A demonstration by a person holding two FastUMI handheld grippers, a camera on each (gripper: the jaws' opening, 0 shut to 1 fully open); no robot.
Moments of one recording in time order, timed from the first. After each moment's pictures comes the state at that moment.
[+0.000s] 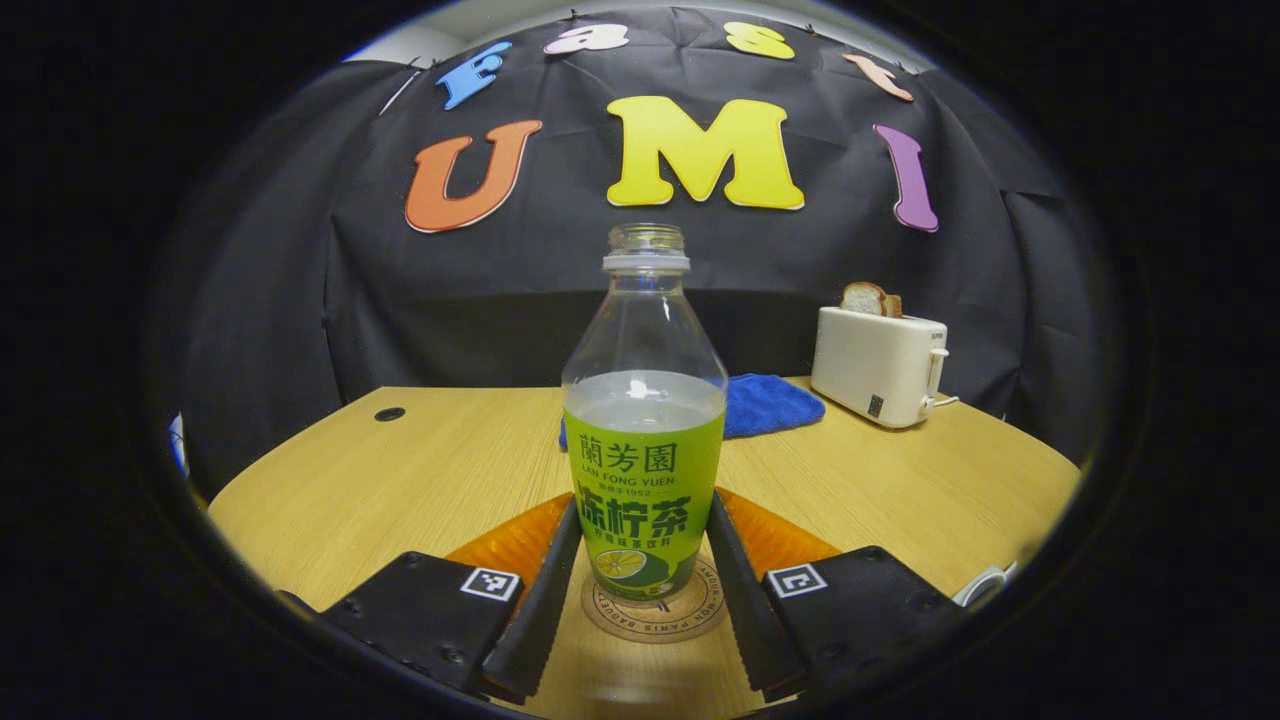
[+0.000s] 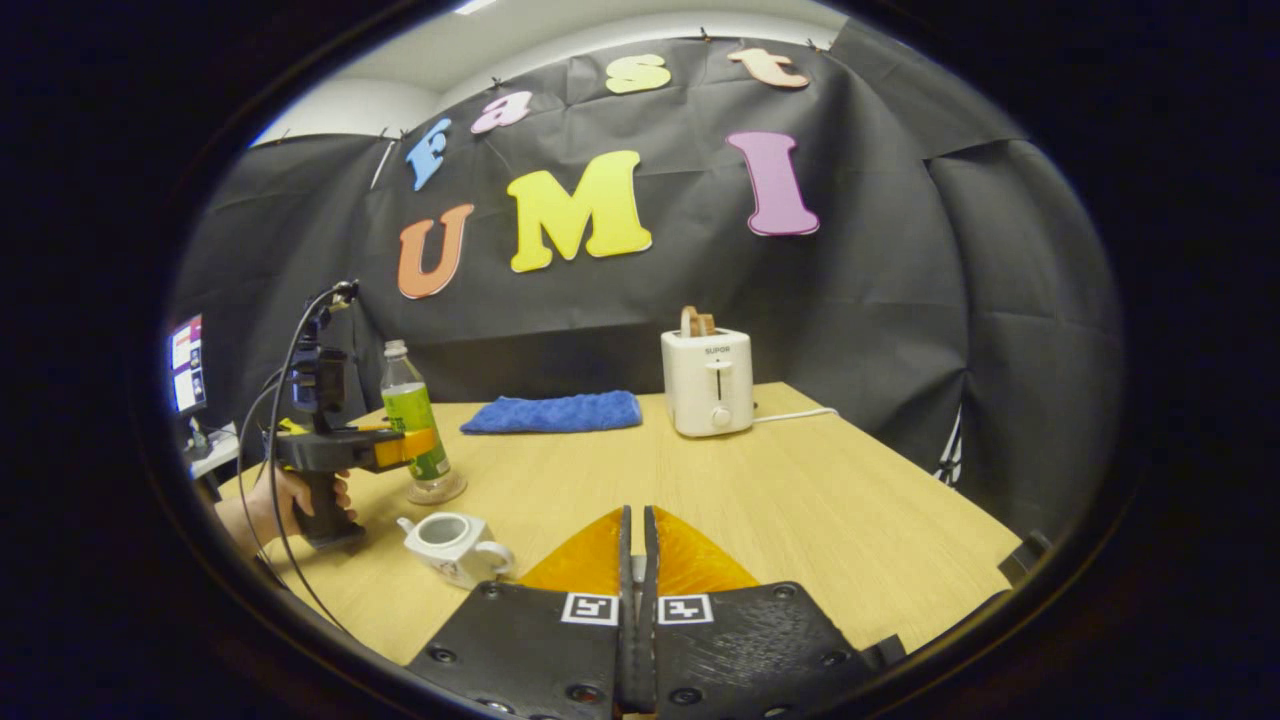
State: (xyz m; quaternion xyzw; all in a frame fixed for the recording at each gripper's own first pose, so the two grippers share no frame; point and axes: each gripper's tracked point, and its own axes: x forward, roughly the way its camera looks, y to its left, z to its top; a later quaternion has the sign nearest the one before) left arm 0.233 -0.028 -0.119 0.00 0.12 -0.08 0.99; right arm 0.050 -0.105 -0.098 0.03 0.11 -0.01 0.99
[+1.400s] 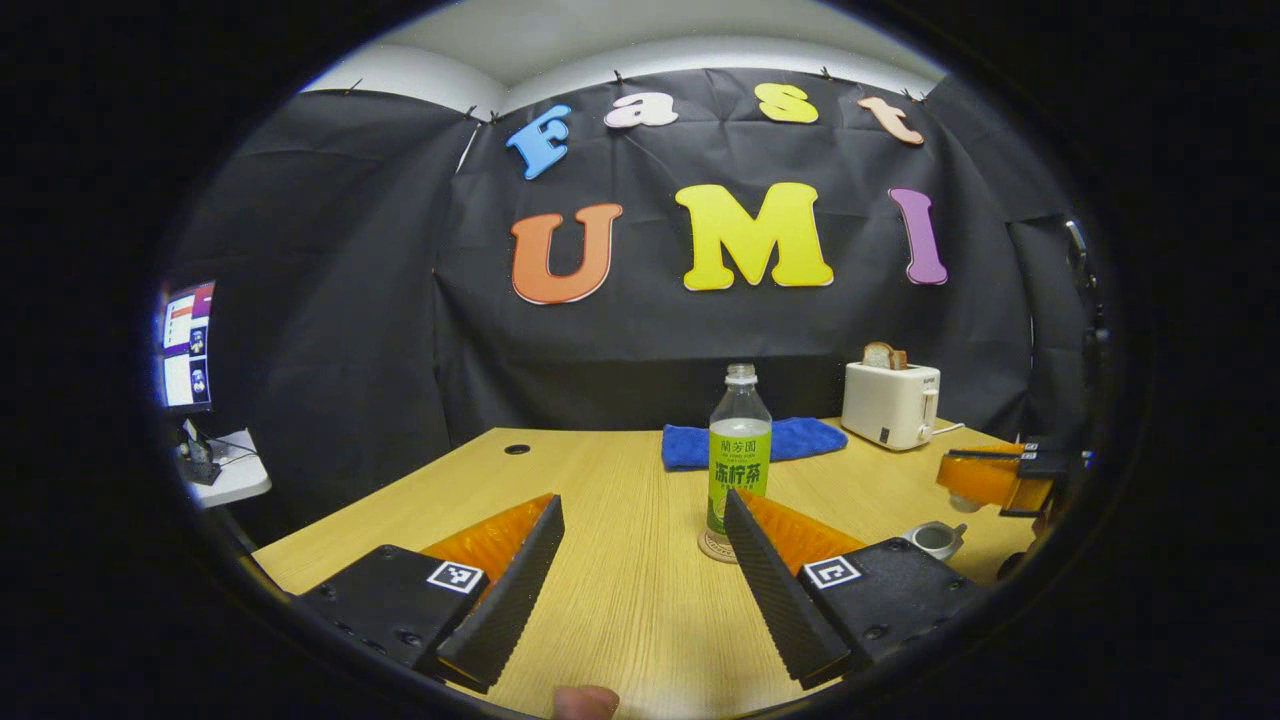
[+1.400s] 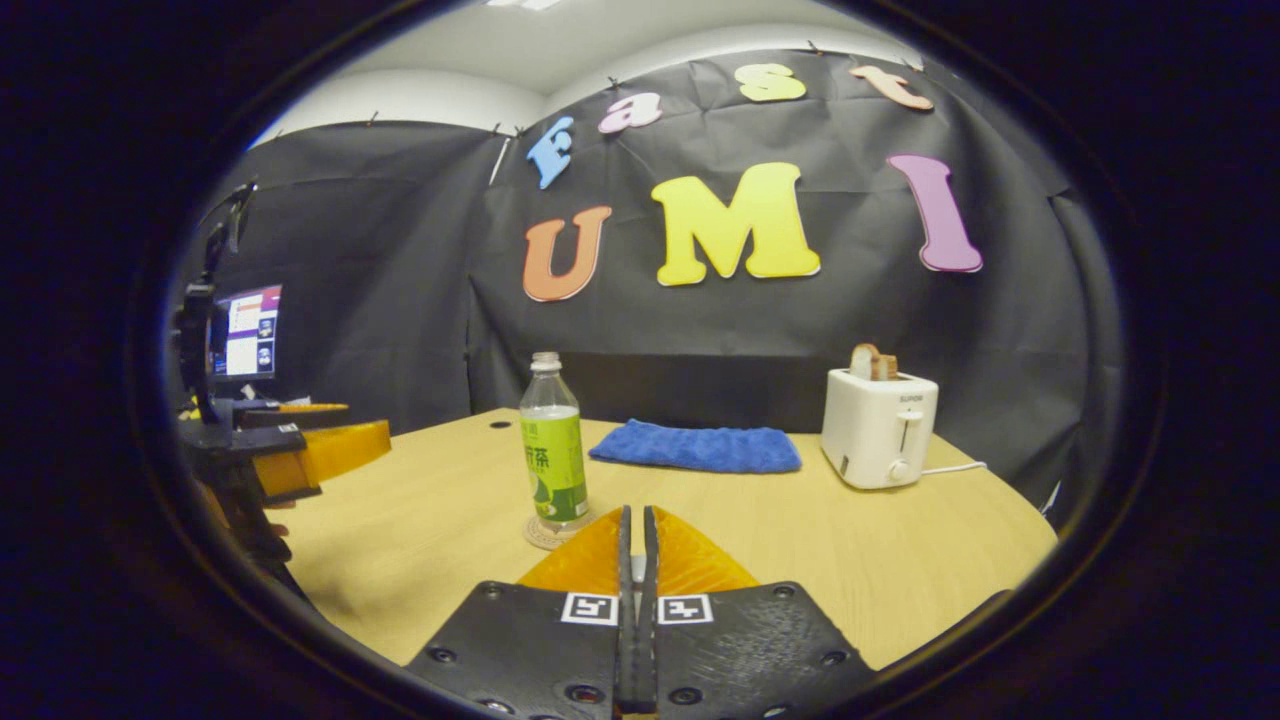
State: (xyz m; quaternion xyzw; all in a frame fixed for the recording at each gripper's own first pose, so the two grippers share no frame) left arm 0.077 0.069 -0.045 0.01 0.03 0.01 1.00; right arm 0.109 0.051 -0.088 -0.03 0.08 0.16 0.98
